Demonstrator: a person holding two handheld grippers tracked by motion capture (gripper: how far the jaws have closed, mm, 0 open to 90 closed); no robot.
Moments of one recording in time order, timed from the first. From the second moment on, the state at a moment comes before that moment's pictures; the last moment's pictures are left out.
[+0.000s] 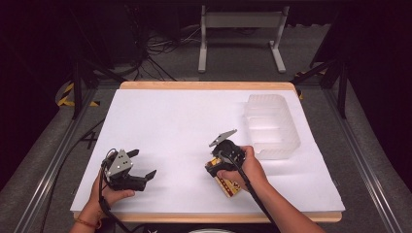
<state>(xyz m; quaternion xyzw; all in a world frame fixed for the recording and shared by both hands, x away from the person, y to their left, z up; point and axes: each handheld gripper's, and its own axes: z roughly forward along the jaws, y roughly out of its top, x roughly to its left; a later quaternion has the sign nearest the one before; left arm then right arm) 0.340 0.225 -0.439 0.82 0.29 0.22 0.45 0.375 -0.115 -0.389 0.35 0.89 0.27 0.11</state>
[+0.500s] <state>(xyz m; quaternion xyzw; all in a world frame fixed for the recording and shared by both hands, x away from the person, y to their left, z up) 0.340 0.226 -0.439 0.82 0.29 0.22 0.45 0.356 -0.133 -0.369 0.34 0.88 0.32 0.12</state>
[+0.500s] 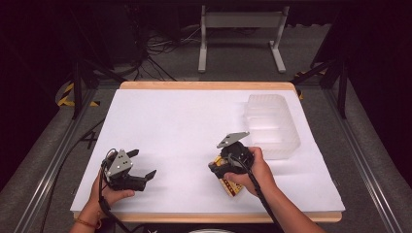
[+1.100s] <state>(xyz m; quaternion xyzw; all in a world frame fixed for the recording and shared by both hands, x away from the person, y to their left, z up) 0.340 0.226 -0.439 0.81 0.29 0.22 0.45 0.343 -0.155 -0.349 0.33 0.84 0.38 0.18</state>
